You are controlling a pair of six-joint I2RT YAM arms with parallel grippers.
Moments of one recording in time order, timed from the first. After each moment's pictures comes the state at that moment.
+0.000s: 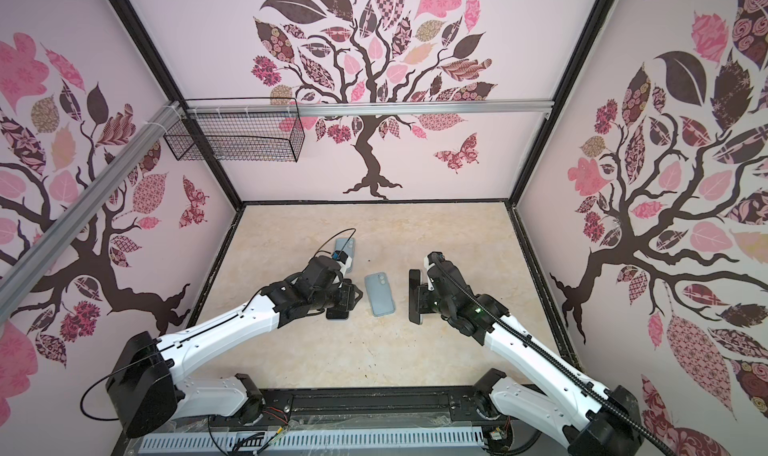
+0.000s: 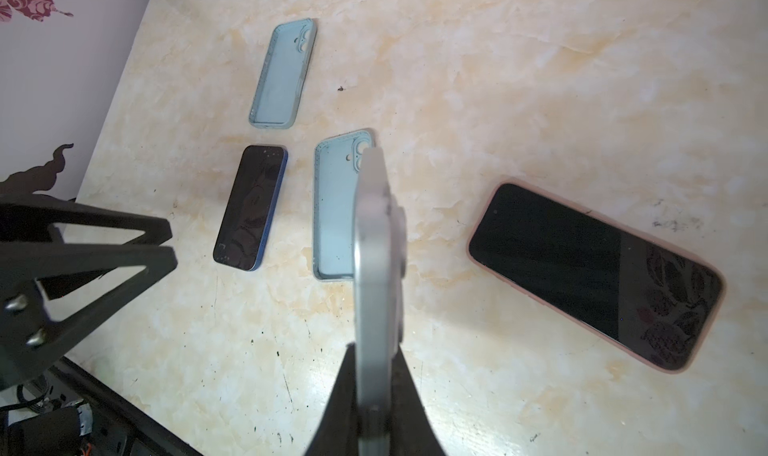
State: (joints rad) left arm -0.78 1.36 0.94 -0.45 -0.02 -0.52; right arm 0.62 0.96 0.77 -0.56 0.01 0.55
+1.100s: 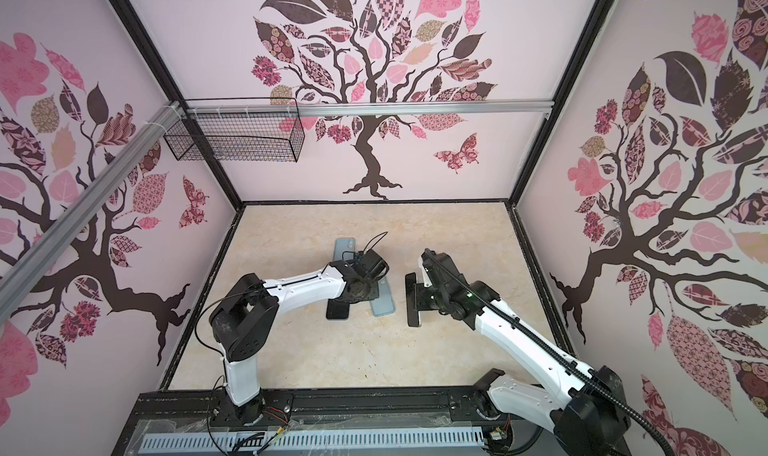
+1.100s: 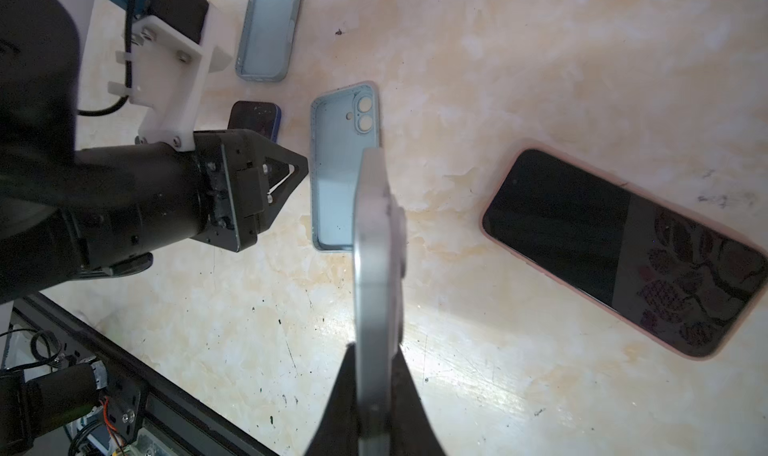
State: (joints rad) left arm -0.80 1.92 1.32 -0.62 -0.21 -0.84; right arm 0.58 1.09 0.86 -0.64 -0.10 0.51
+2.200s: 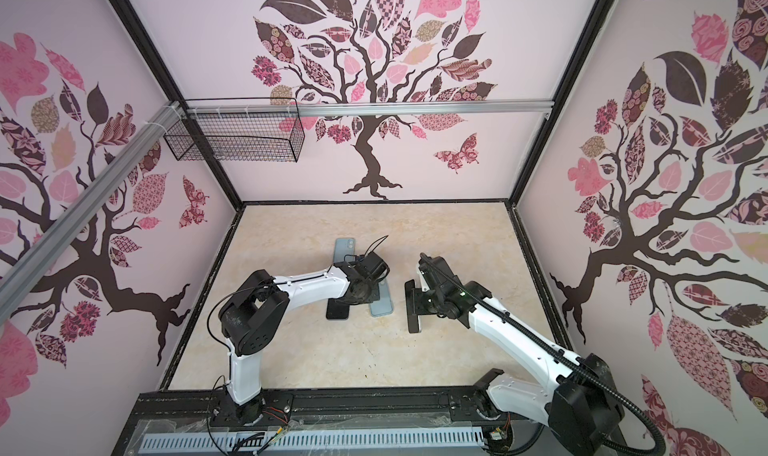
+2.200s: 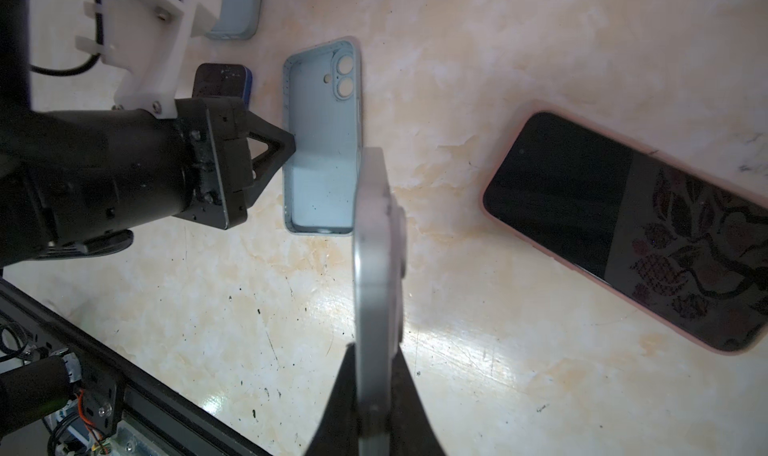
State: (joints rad) left arm -0.80 1.98 1.32 -0.59 -0.17 -0.84; right arm 0.58 1.15 0.82 -0.63 -0.12 0.51
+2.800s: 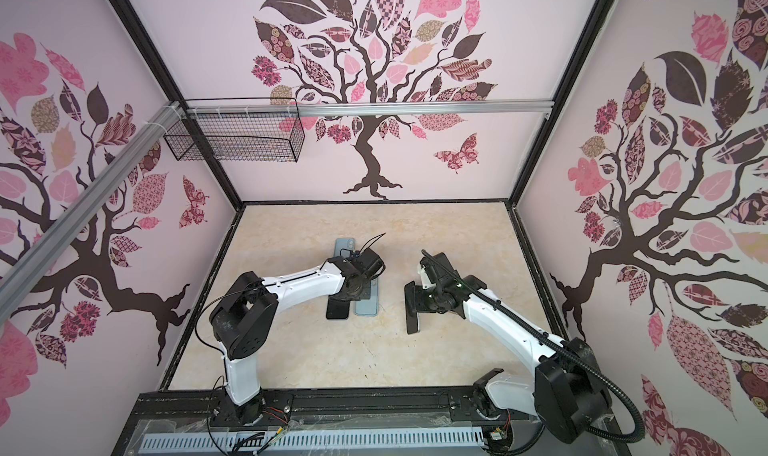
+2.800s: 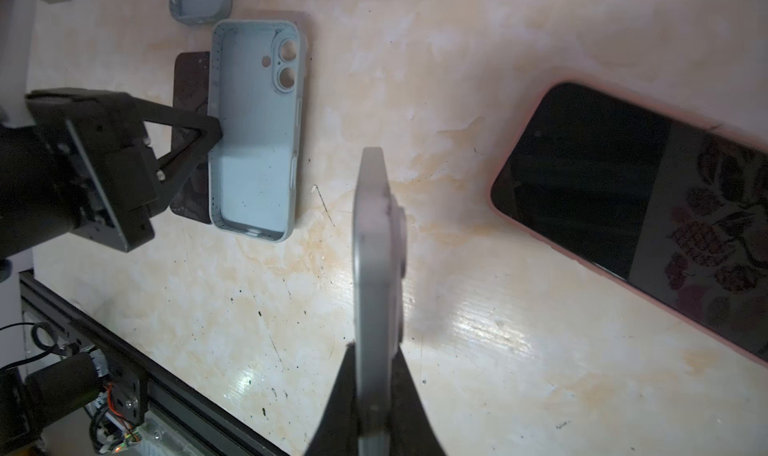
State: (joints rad) left arm -0.78 1.91 1.36 -0.78 -0.31 -0.72; right arm 0.48 1.25 0.82 -0.58 -0.27 0.50
